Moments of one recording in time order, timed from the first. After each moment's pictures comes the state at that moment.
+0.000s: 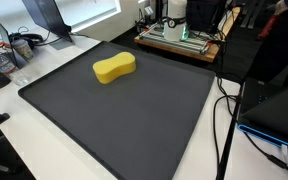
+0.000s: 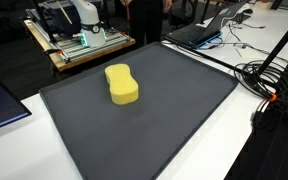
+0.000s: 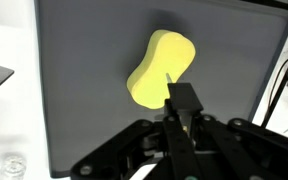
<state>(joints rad) -0.41 -0.10 -0.26 -1.90 0.22 1.65 -0.84</state>
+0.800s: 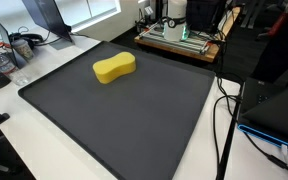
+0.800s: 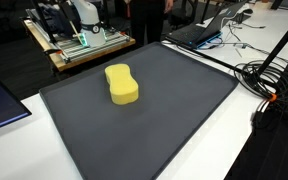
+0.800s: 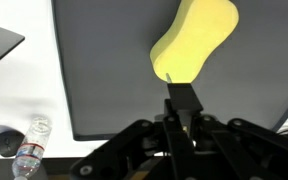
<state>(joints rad) -0.32 -0.27 -0.27 -2.27 0.22 2.15 -0.82</state>
